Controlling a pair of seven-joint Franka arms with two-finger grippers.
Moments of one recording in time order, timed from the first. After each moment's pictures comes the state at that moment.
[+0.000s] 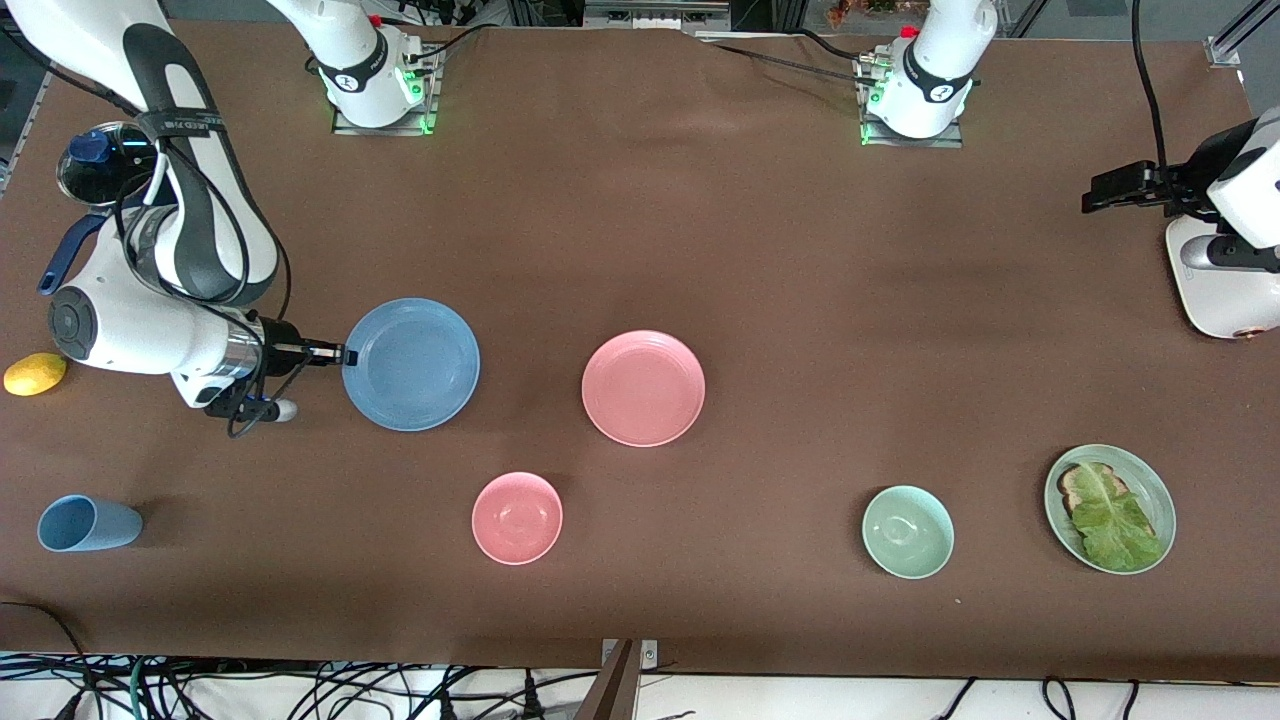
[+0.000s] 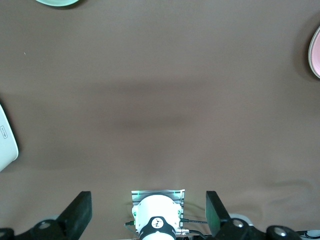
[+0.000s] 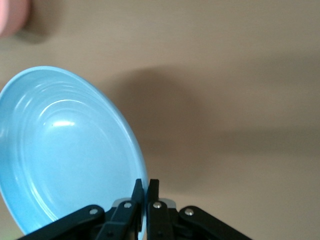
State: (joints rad) left arm 0.08 0.07 -0.03 -1.51 -0.04 1.26 0.05; right arm -0.01 0.40 0.11 -1.81 0.32 2.01 0.08
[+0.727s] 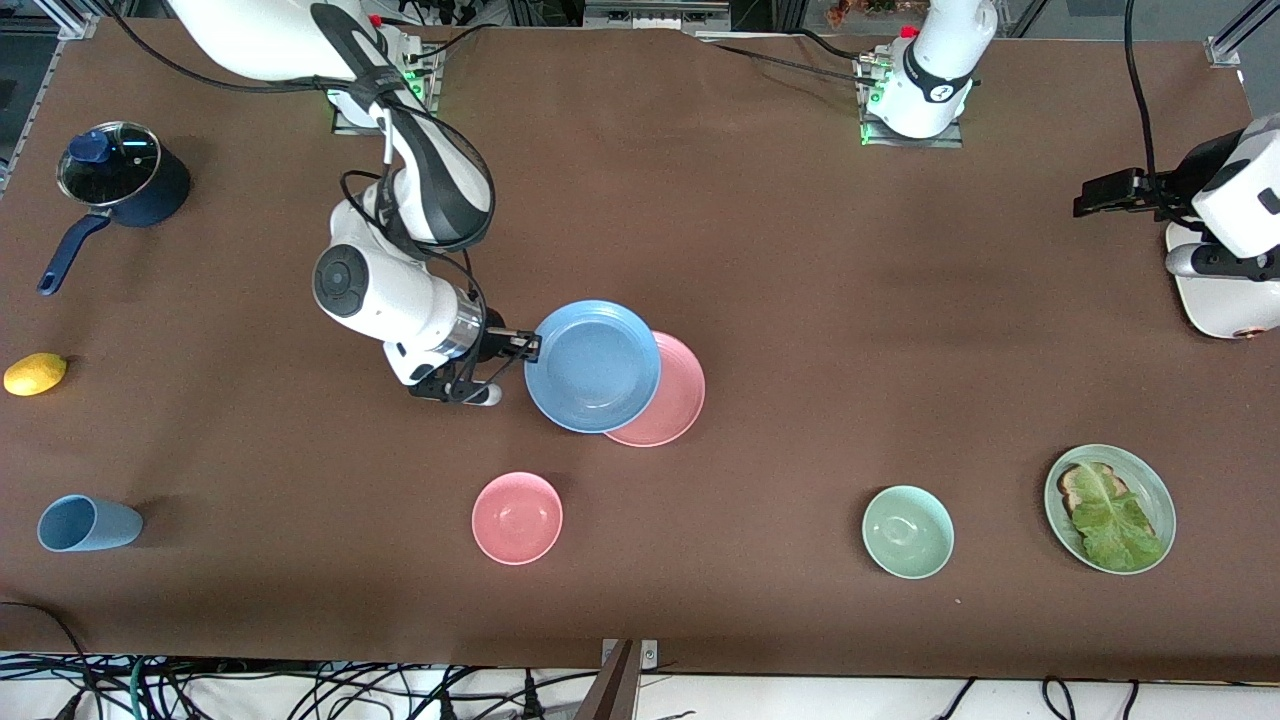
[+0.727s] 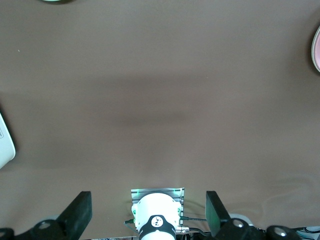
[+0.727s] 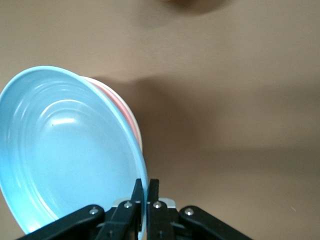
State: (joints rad) left arm 0.08 0.10 -0.04 -1.52 -0.04 1.26 0.05; right arm 0.25 0.52 0.27 -1.78 0.32 2.38 0.41
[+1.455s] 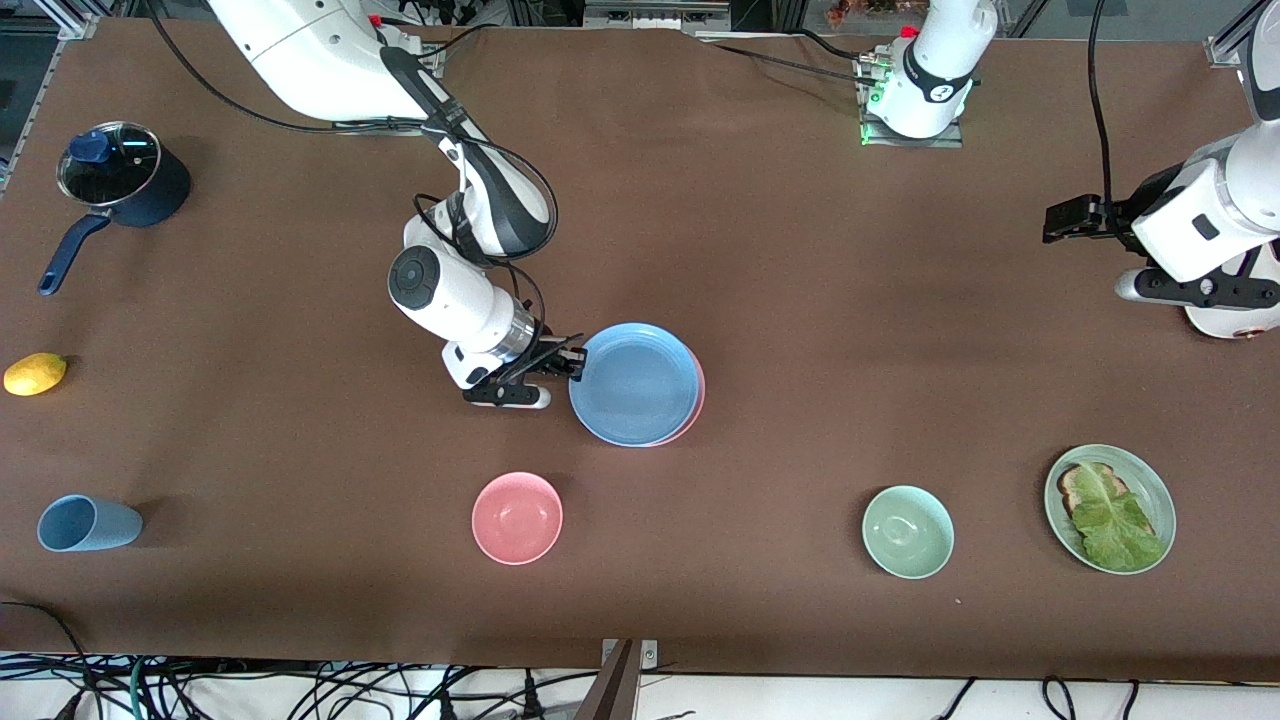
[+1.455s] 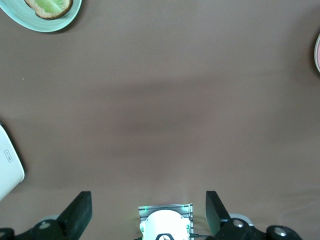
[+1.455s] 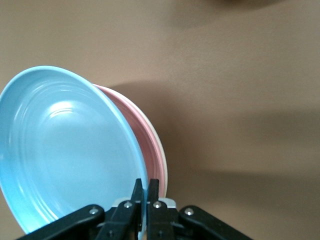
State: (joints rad) left arm 0.01 0.13 -0.04 -1.52 0.00 1.35 0.04; right arm 0.34 0.64 0.26 -1.78 0.32 2.63 0.41
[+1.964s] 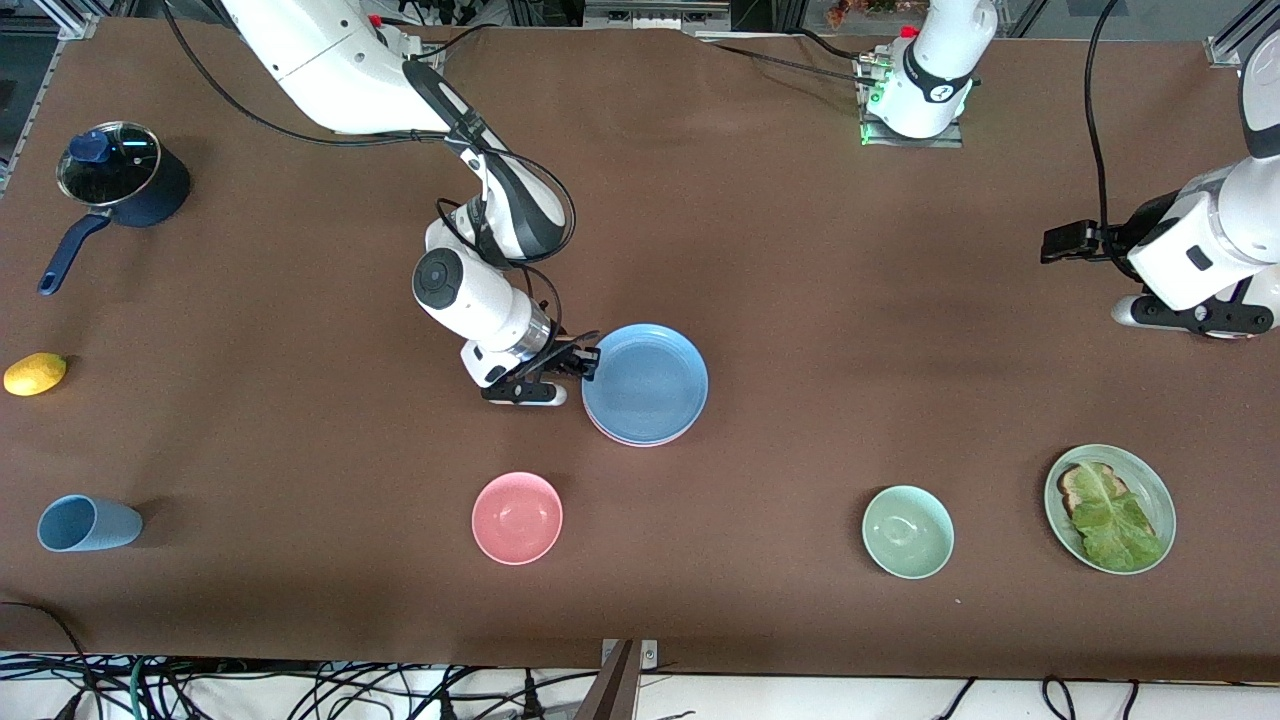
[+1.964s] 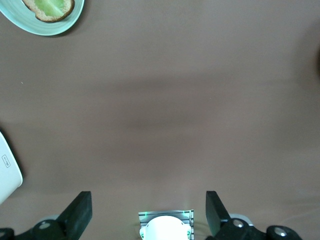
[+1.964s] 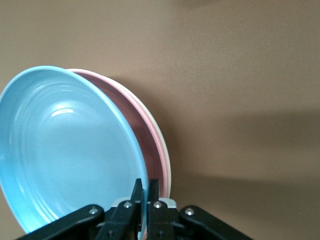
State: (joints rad) left arm 0.02 0.17 -0.04 -1.51 0.00 1.37 0.05; right arm 0.36 0.67 0.26 -1.78 0.32 2.66 0.41
